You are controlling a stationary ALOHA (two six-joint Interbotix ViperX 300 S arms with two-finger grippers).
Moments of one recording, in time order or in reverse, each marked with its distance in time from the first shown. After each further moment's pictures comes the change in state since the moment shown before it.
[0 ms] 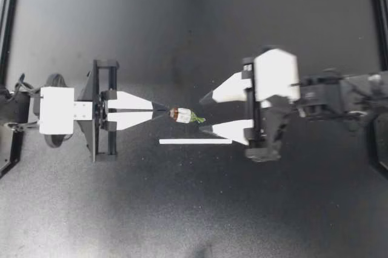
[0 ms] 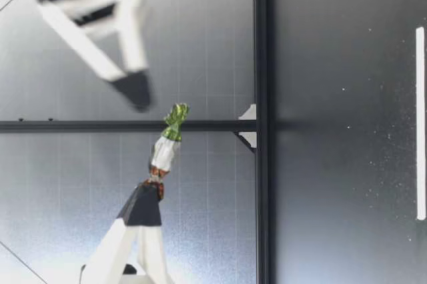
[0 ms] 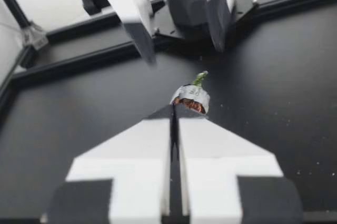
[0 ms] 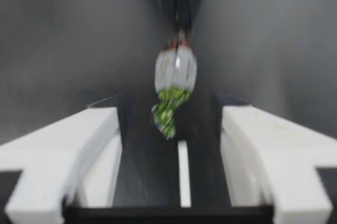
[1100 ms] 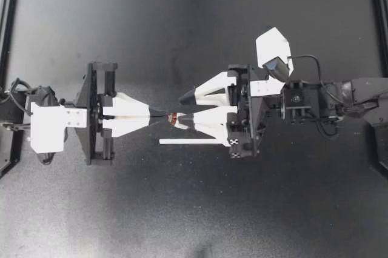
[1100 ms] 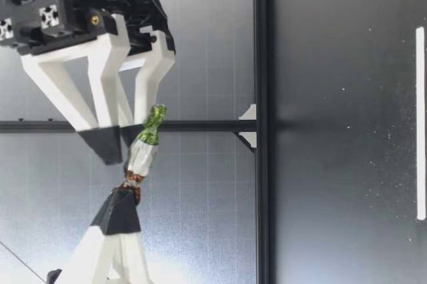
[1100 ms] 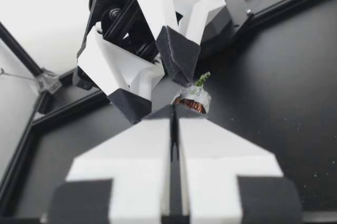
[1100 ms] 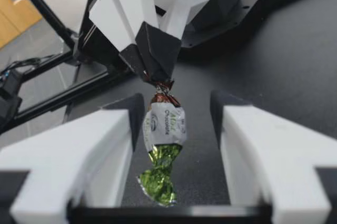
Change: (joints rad) left arm -0.003 -0.029 -0.006 0.071 0.000 0.095; right arm -0.008 0.175 -0.043 -0.018 -0.291 0.420
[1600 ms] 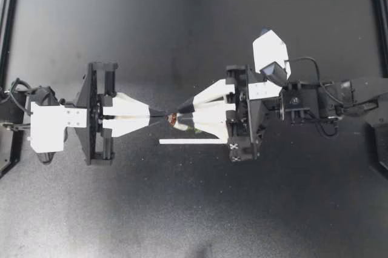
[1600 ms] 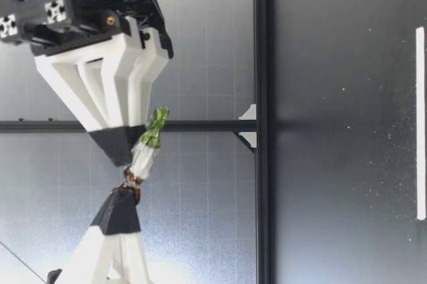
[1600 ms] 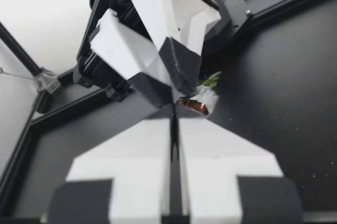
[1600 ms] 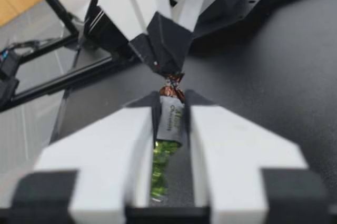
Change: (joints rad) left arm 0.000 0.000 0.000 0.000 0.000 -0.005; right arm 0.000 0.000 -0.005 -0.077 0.023 0.000
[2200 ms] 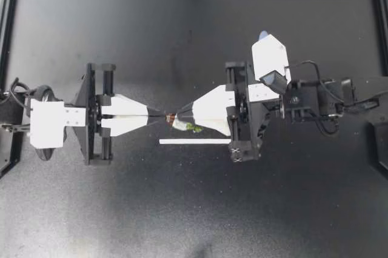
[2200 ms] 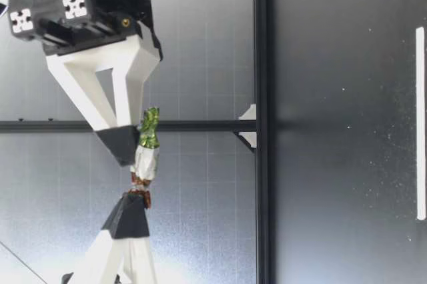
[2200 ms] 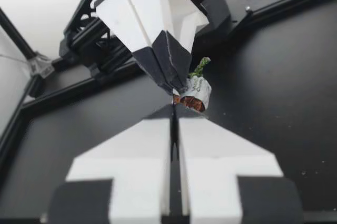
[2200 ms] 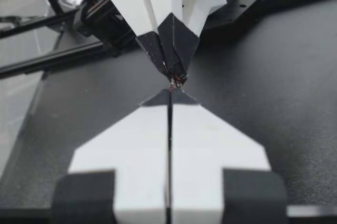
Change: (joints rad) left arm -0.003 0.000 0.020 -0.040 -0.005 -0.040; right arm -0.014 -0.006 -0.011 -0.041 0.038 -0.095
